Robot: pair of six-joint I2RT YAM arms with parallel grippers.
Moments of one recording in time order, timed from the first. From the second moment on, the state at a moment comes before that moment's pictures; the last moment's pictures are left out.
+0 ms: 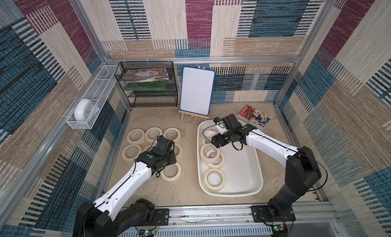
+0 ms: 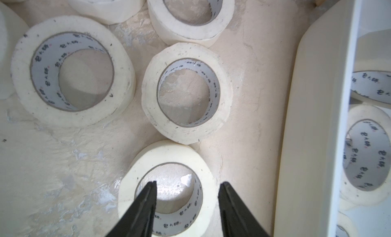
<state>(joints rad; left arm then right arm) -0.43 1.11 0.82 -0.73 -0.13 -0.62 0.60 1.68 1.29 -0.56 -0.06 0.03</state>
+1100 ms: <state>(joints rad) -0.66 1.42 1.16 -0.52 0.08 -0.42 0.60 1.52 1.38 -0.78 -0.27 0.20</state>
